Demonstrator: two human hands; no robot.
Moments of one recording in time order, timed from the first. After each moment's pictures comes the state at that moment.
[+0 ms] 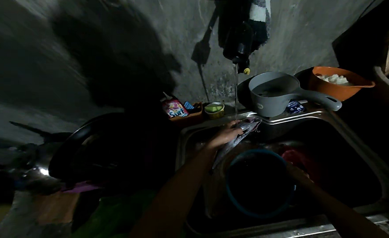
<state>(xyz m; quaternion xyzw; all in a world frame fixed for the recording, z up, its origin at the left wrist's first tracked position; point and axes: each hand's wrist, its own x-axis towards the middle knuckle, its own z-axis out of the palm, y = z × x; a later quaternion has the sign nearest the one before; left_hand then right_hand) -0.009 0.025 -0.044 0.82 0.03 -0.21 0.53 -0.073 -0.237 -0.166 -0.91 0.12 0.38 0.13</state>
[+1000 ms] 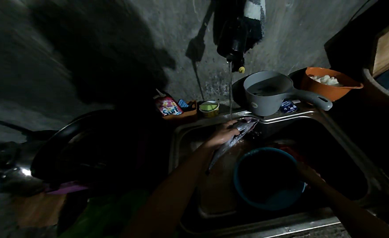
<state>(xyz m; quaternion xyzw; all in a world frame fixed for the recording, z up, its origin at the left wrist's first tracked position) -0.008 0.022 -0.061 0.81 0.02 -0.20 0.55 -0.068 -0.287 -0.168 -0.90 0.18 0.38 0.10</state>
